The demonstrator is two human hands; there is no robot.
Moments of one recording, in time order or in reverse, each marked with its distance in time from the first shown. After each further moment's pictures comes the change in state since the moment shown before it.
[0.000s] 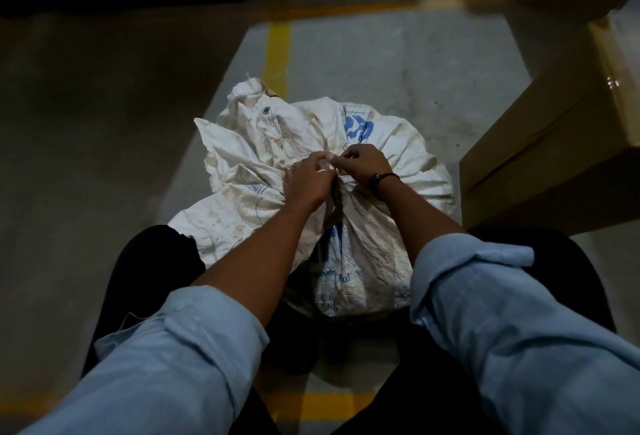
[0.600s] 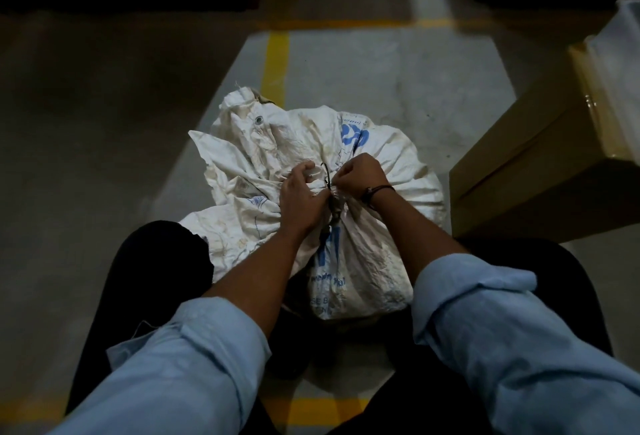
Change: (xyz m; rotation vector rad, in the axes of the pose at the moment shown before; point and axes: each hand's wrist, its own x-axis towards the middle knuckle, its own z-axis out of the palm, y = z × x) left_hand -0.032 -0.034 0.014 -0.291 0.178 0.150; right_hand -0.023 -0.007 0.006 -0.179 0.056 -0.020
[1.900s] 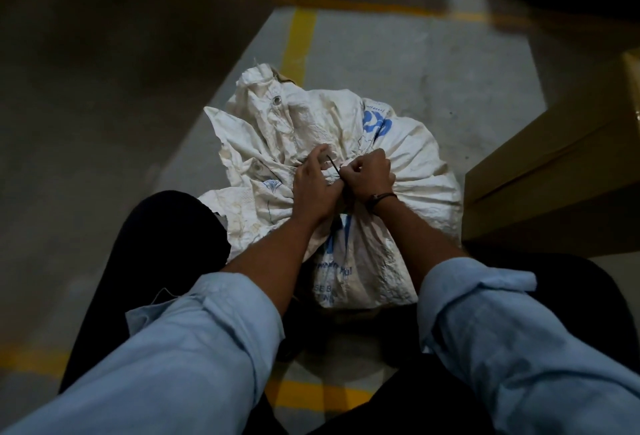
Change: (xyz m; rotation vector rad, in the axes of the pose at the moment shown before) left_hand -0.001 -0.017 0.005 0.012 0.031 0.069; right_hand -0.010 -0.002 0.035 0.042 0.094 0.091
